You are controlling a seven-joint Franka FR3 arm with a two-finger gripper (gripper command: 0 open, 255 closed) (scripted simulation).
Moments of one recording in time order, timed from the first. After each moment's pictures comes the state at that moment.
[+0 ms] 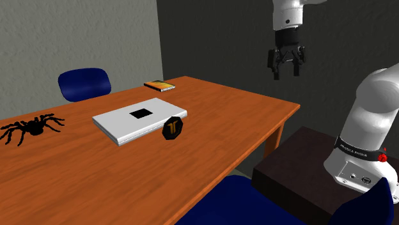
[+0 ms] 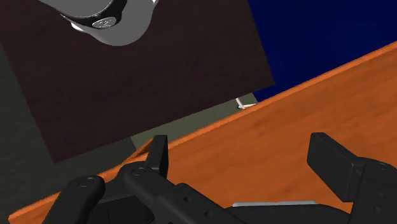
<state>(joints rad) 0.01 -0.78 0.26 -2.53 0.24 1.55 0.51</state>
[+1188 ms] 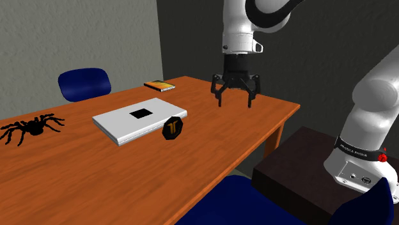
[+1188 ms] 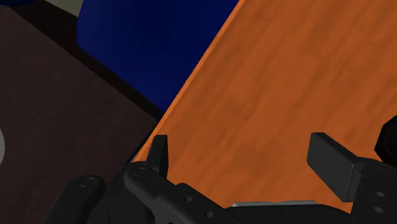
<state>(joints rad) -0.10 -0.37 0.79 -2.33 0.47 1.98 1.33</state>
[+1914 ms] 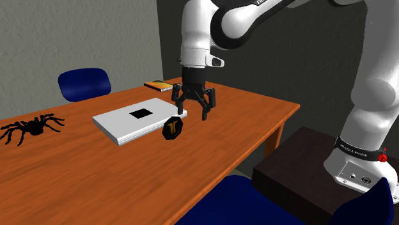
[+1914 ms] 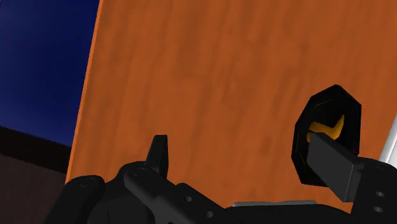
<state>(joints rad) -0.13 0.23 0.95 -2.01 -0.03 2.21 2.06</state>
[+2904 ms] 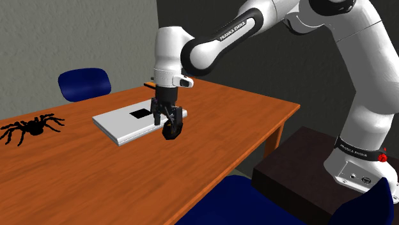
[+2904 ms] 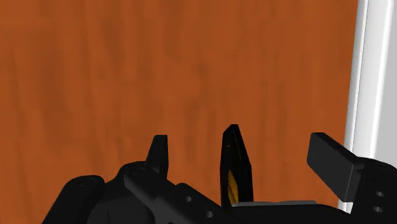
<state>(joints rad) 0.15 0.60 0.71 -1.68 -0.33 2.24 2.44</state>
